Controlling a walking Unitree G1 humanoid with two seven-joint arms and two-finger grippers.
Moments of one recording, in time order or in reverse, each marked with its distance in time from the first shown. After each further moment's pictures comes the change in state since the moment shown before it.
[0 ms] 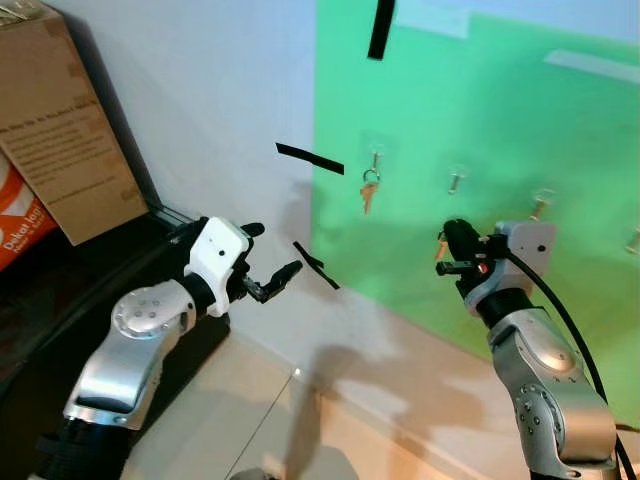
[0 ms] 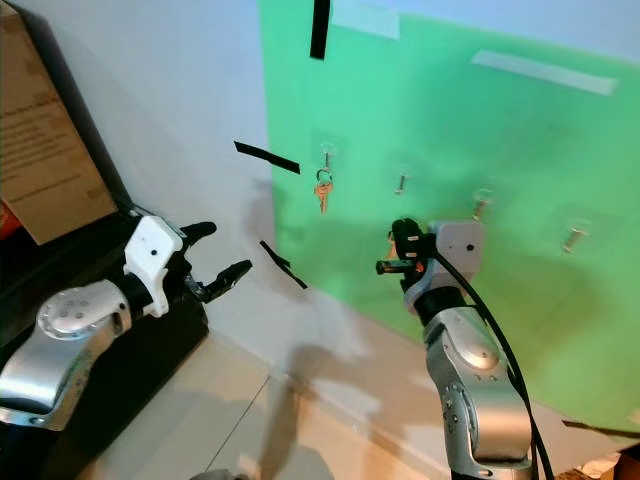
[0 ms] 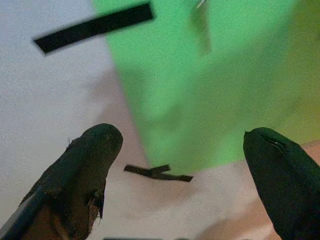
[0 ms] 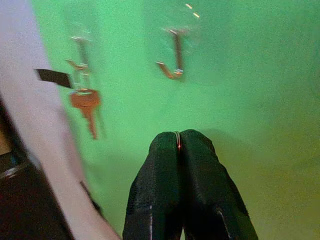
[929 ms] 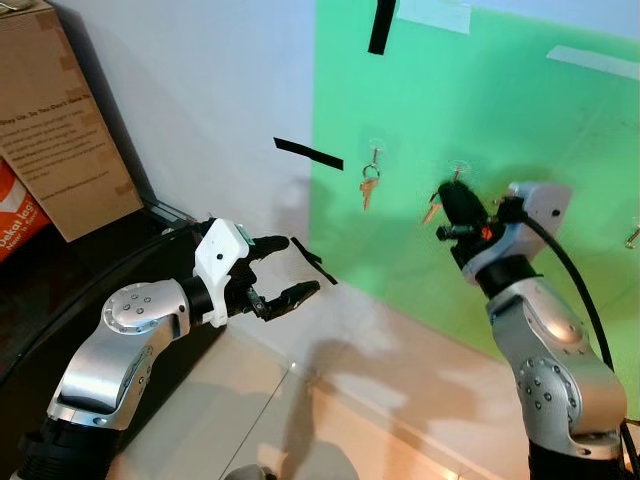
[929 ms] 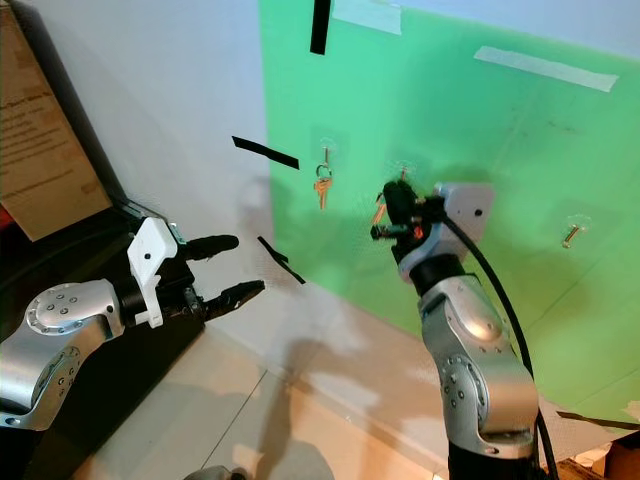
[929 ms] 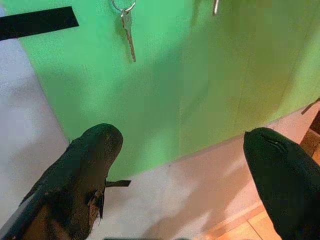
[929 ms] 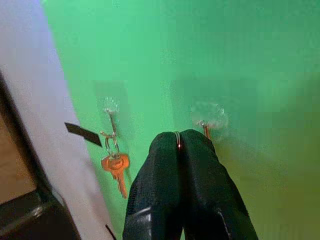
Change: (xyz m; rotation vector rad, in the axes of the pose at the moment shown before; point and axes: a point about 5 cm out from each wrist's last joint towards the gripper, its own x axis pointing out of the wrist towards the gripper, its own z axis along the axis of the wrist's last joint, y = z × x) left arm -0.006 -0.011 0.010 -0.080 -0.014 -0.232; right arm 0.013 0.011 0.040 0.092 -0.124 0.050
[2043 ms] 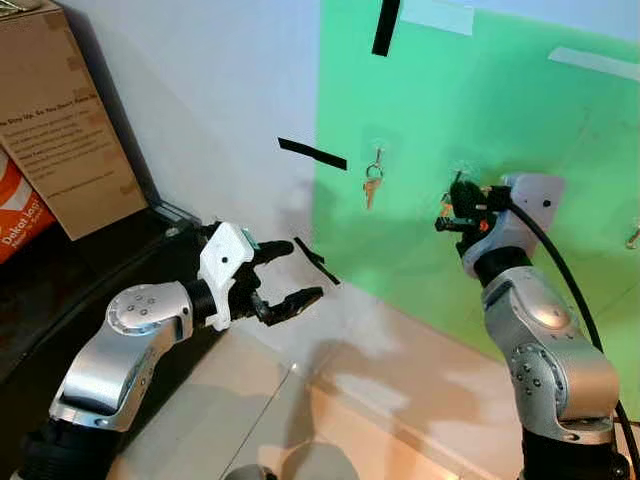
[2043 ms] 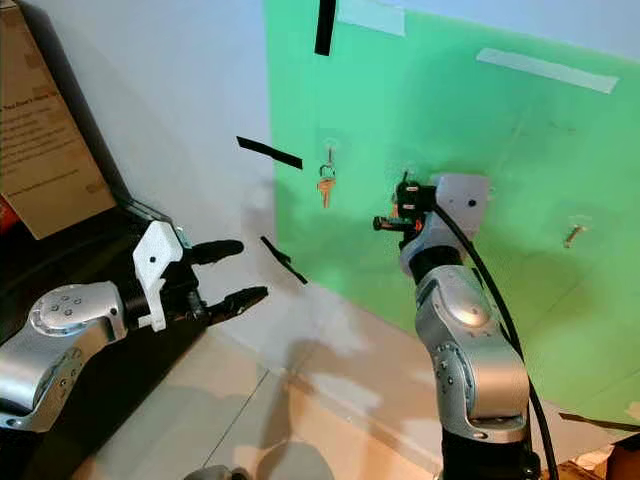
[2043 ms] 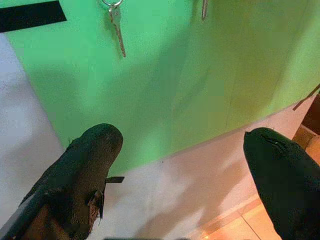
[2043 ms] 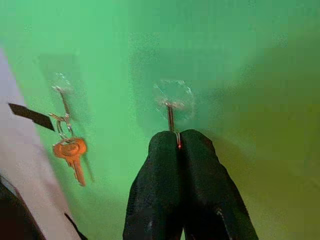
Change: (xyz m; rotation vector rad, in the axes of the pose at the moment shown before) left arm 0.003 -0.004 -0.002 -0.006 0.015 -0.030; right arm 0.008 -0.005 -0.005 -0.092 0.090 -0.179
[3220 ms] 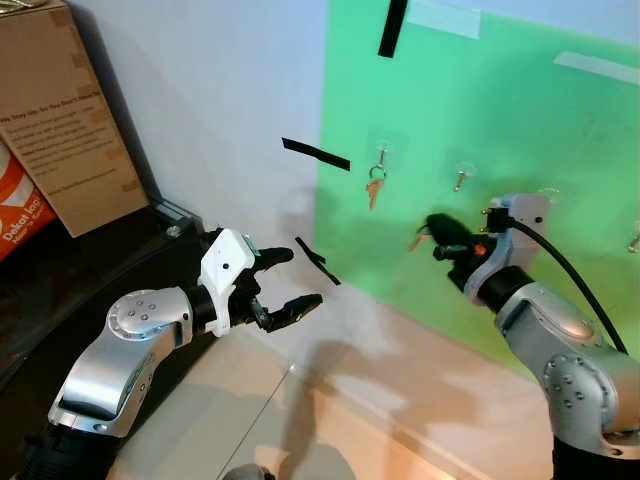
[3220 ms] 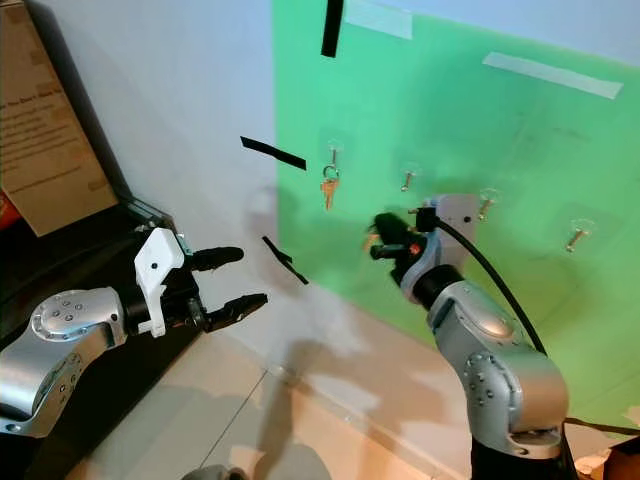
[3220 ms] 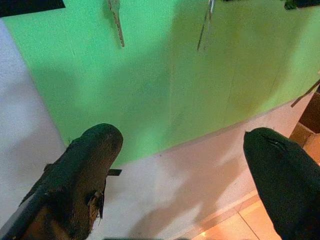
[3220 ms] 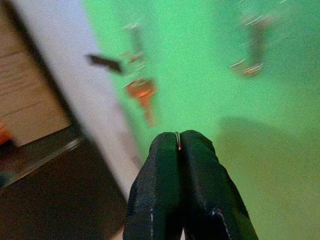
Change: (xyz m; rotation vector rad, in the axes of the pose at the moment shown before) left arm -0.001 -0.003 -0.005 -0.008 0.019 -0.004; right arm -0.016 -0.002 -0.012 0.128 0.221 0.311
